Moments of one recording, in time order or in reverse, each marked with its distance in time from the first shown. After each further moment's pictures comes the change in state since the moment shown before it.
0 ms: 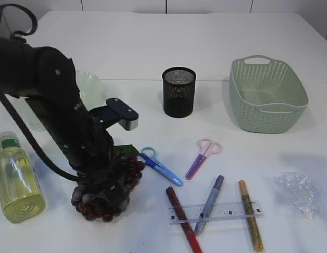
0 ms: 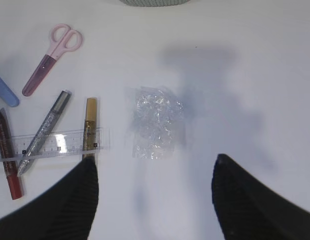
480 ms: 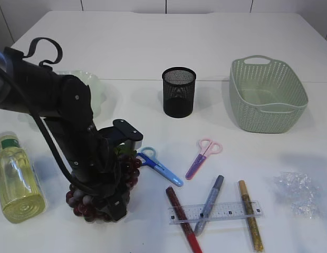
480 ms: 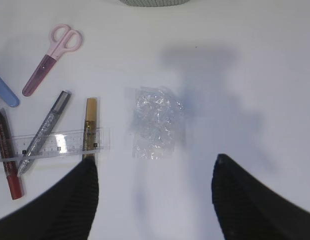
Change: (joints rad) left arm 0.000 0.124 -0.002 0.010 -0.039 0.000; right arm 0.000 0.000 0.000 0.000 0.000 0.000
